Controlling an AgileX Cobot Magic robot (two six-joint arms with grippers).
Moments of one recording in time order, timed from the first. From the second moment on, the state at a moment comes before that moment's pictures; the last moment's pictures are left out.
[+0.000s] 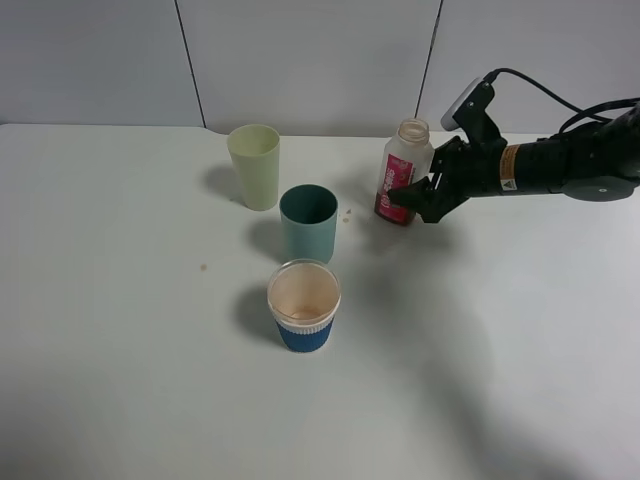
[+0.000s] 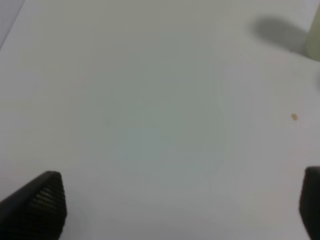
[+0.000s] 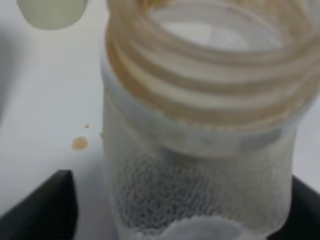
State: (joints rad) left arm 0.04 0.00 -0.51 0.00 1.06 -0.02; right arm 0.06 2.00 -0.91 -1.21 -0.76 0.48
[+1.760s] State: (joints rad) left arm 0.04 0.00 -0.51 0.00 1.06 -0.02; right arm 0.32 1.75 -0.91 -1.28 -0.27 0.56
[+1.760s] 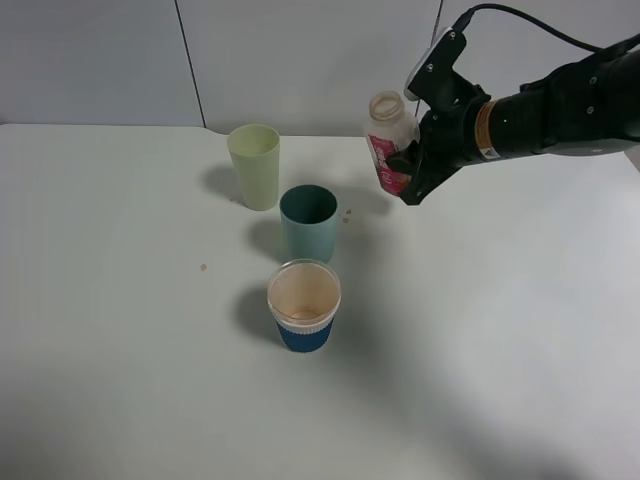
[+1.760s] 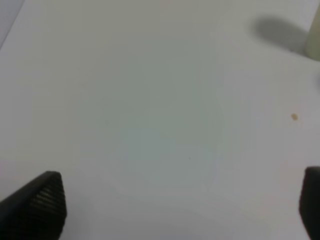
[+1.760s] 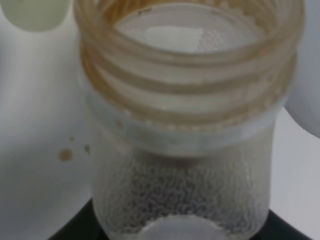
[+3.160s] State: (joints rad) left arm 0.04 0.00 -0.51 0.00 1.06 -0.02; right arm 0.63 1.71 -0.98 -1.29 0.22 0.16
